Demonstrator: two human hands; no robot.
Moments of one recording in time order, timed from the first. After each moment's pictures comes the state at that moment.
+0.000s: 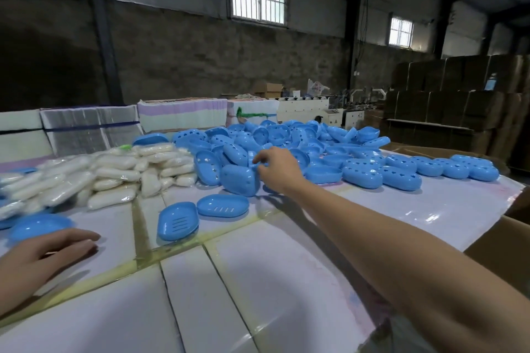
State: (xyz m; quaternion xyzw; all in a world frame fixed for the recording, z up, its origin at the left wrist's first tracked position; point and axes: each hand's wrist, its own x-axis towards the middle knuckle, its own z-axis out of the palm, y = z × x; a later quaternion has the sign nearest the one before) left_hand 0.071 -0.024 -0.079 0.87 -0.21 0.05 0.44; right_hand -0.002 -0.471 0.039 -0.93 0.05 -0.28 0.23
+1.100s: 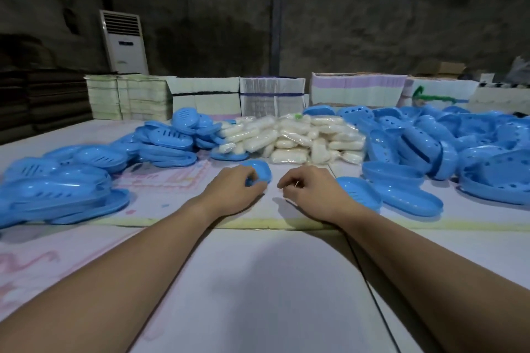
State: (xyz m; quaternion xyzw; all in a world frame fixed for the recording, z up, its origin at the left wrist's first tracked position) left_hand 0.028 -0.035 -0.030 0.96 -0.06 0.14 0.24; right_hand 0.020 -0.239 -0.013 -0.91 -0.24 -0.12 0.32
